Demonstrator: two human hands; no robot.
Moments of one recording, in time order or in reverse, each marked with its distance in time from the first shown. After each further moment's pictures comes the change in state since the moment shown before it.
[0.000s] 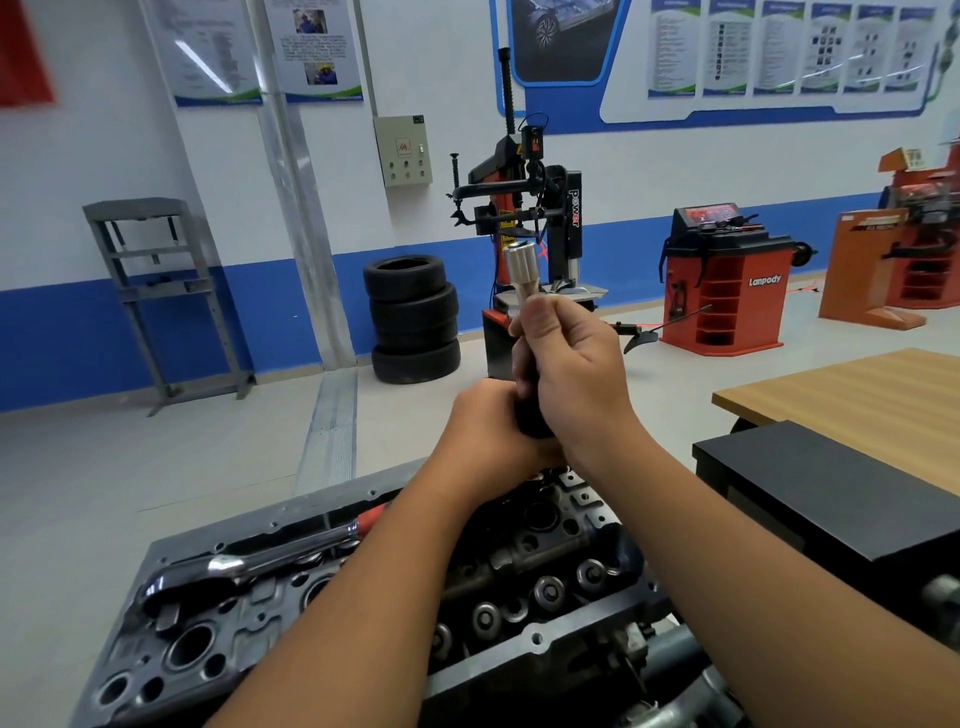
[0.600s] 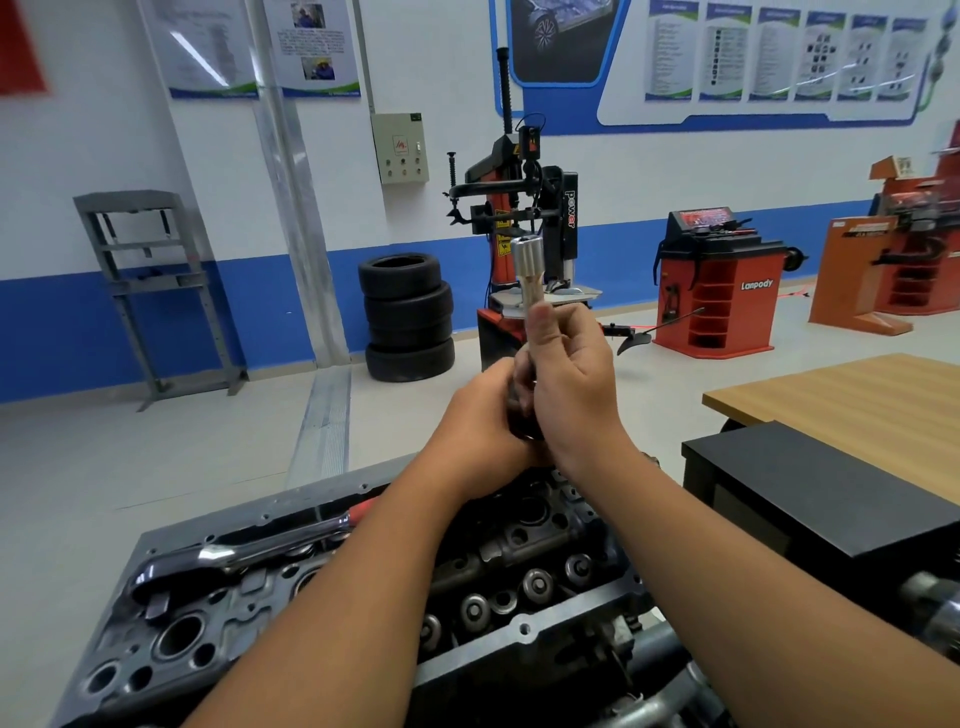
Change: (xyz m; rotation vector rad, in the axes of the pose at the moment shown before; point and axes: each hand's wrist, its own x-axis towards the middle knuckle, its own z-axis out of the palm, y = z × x) left_hand -0.002 0.001 -0.002 -0.108 -0.041 0.035; right_hand -0.006 0.009 -0.002 0.058 0.059 0.033
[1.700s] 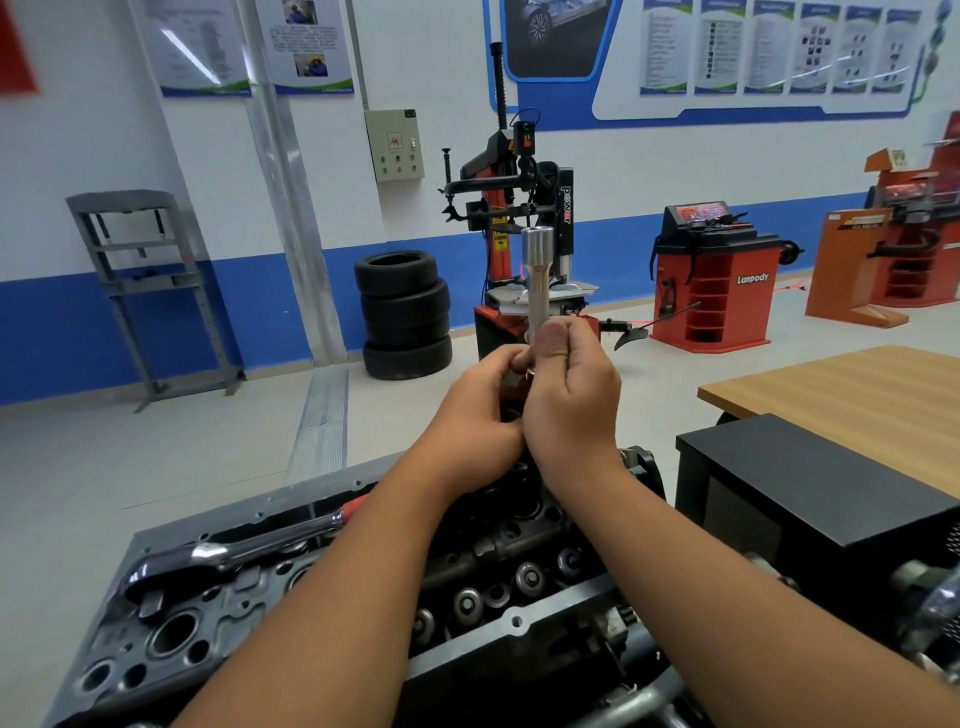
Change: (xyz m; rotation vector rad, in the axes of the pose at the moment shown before) left_hand -0.003 0.005 0.000 -0.131 -0.025 0.063; right_hand -0.013 0.011 -0.002 -0.356 0.240 -0.133
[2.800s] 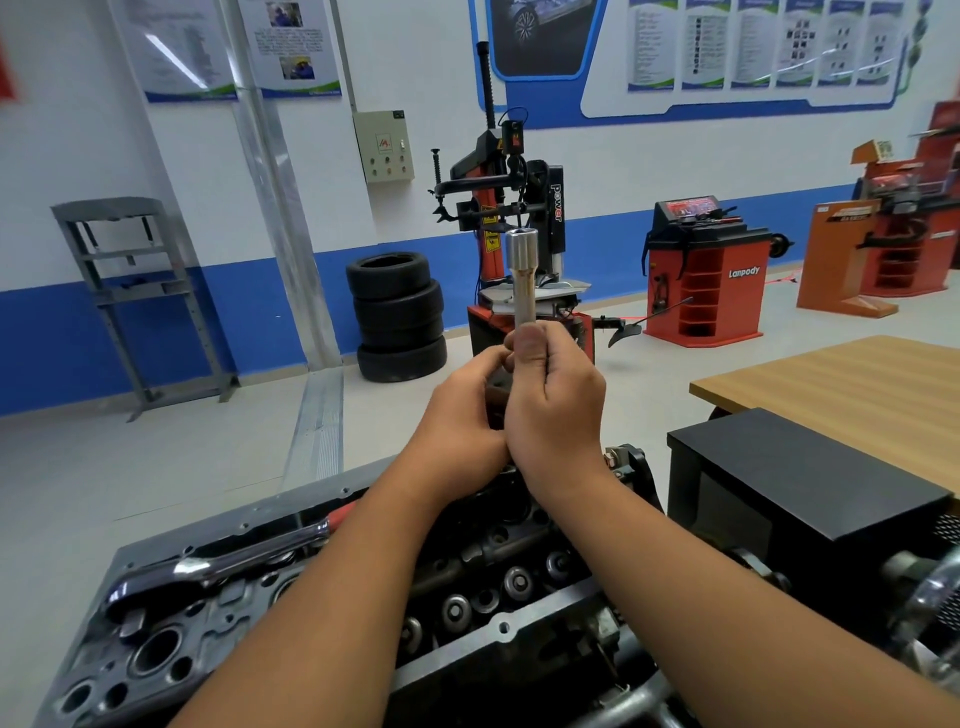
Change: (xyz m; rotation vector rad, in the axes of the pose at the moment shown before) left_hand 0.001 -0.001 0.002 0.064 0.019 0.031; right_hand -0.001 0.003 0.000 -0.092 0.014 -0.088
